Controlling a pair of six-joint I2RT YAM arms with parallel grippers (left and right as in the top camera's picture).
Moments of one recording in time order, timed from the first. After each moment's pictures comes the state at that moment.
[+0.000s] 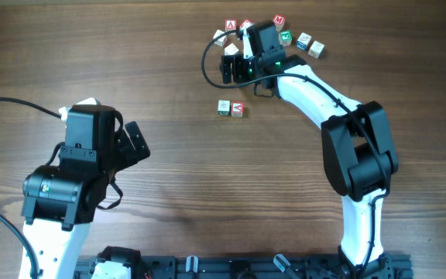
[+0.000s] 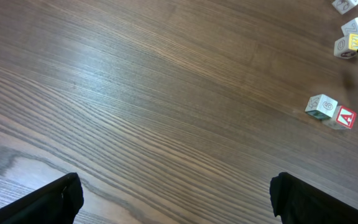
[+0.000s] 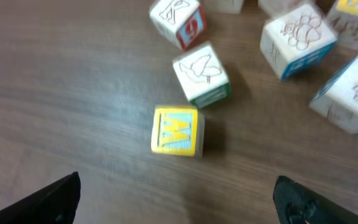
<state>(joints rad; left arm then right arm) -0.17 1.00 1.15 -1.17 -0.23 -0.52 0.41 2.19 1.61 -0.31 -0.14 0.24</state>
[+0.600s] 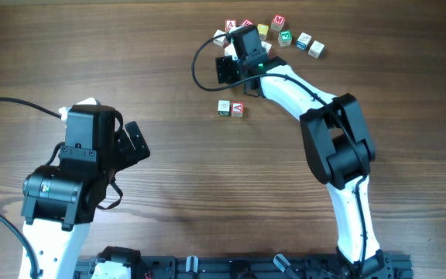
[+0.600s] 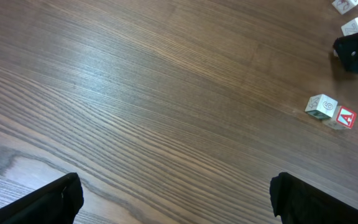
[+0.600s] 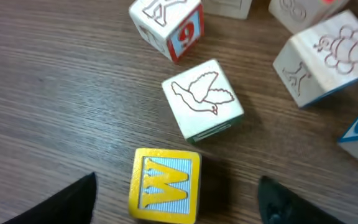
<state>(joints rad) -0.17 1.00 1.15 -1.17 -0.23 -0.52 0.46 2.35 1.72 -0.24 0.00 0.21</state>
